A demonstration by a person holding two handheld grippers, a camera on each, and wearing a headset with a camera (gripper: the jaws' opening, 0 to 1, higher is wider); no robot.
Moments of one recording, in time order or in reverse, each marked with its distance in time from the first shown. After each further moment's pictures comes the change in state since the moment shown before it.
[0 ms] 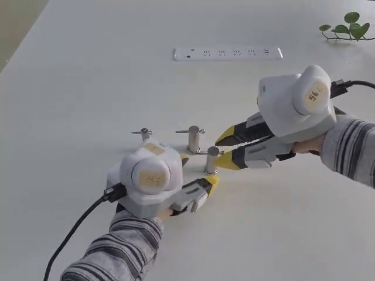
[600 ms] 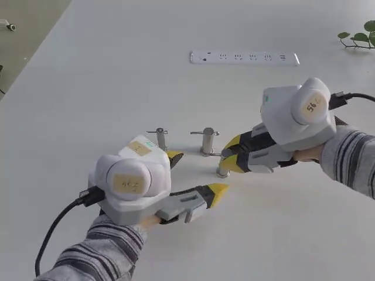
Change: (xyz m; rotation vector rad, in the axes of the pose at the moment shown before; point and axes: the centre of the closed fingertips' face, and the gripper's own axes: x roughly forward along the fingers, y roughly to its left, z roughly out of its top) left arm -0.037 0.003 0.013 -0.021 -0.051 -0.027; right arm 0.015 -0.002 -0.004 0.016 0.023 -0.001
